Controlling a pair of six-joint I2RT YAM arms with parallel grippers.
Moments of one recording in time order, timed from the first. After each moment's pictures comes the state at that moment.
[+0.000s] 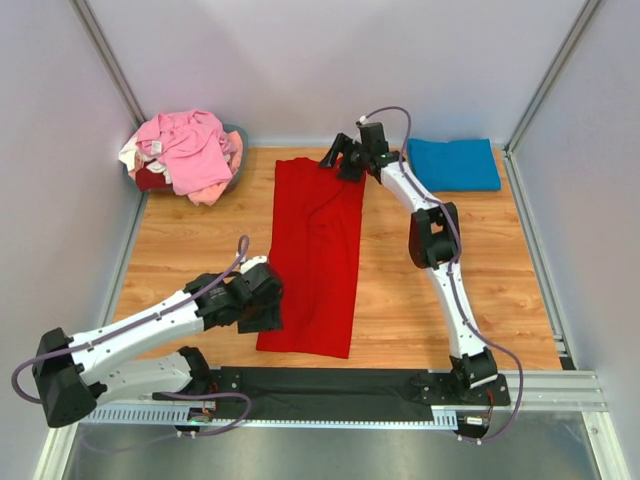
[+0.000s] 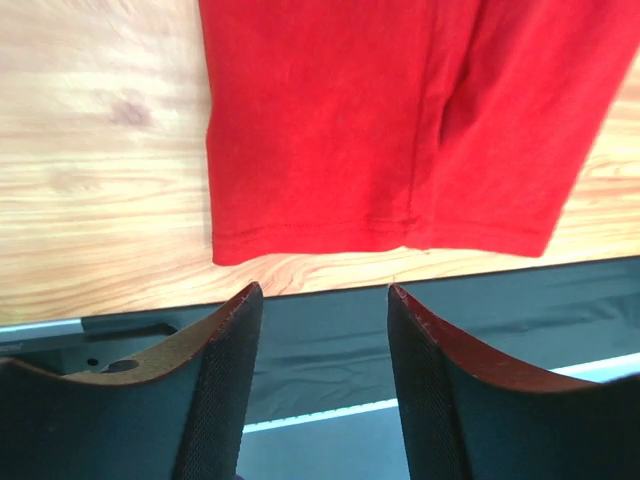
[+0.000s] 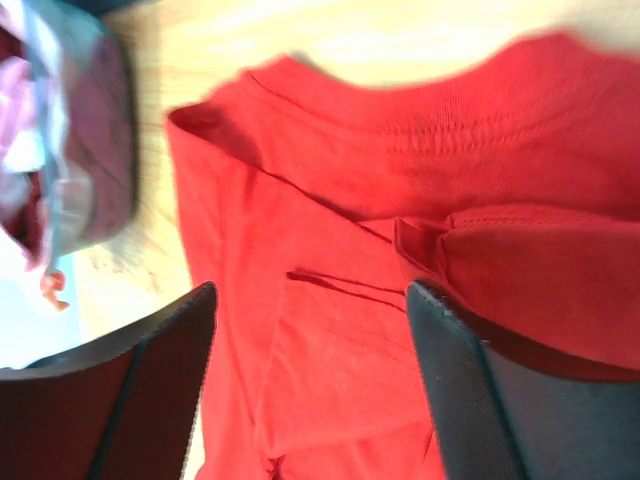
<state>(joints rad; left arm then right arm) -0.96 1.02 0.76 -0.93 -0.15 -1.00 0.32 2.71 2.49 -0.39 -0.40 0.71</state>
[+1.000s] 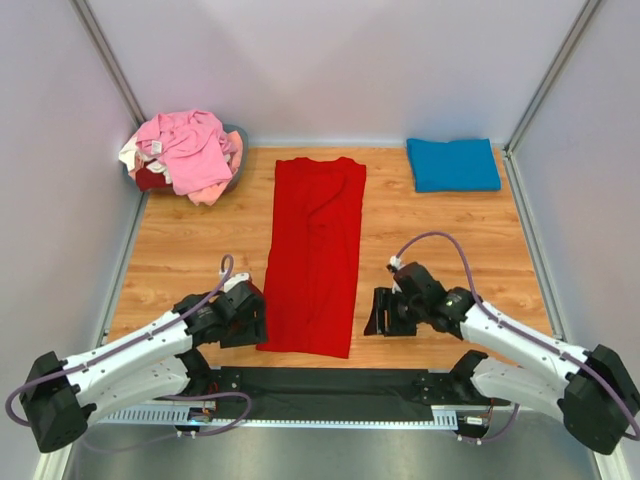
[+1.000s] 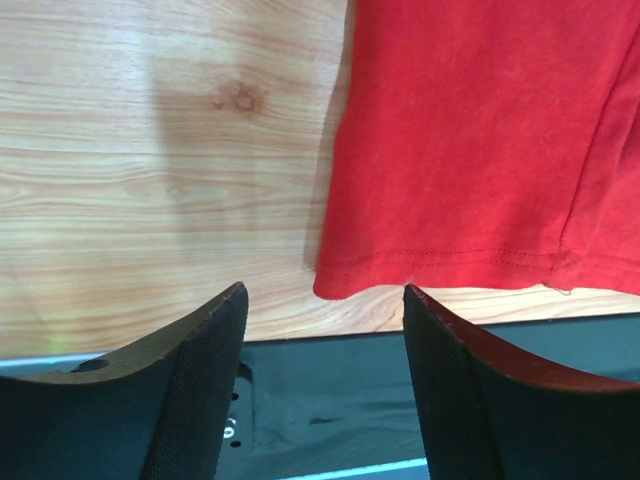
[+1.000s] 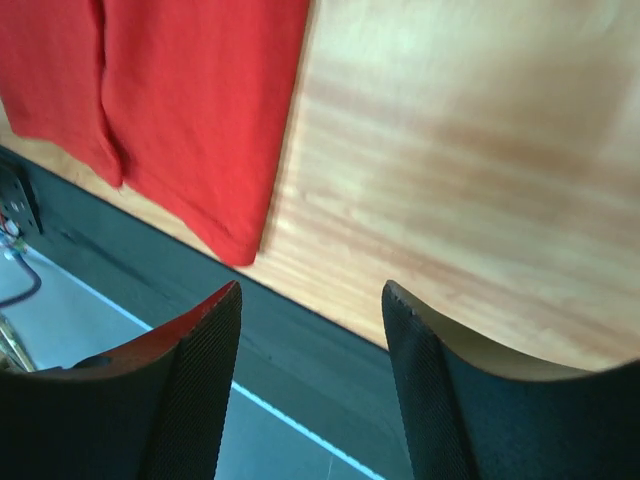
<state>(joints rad) -0.87 0.85 0.51 -0.87 -0.17 -0.96 0.72 1.00 0.53 -0.51 -0.24 0.75</state>
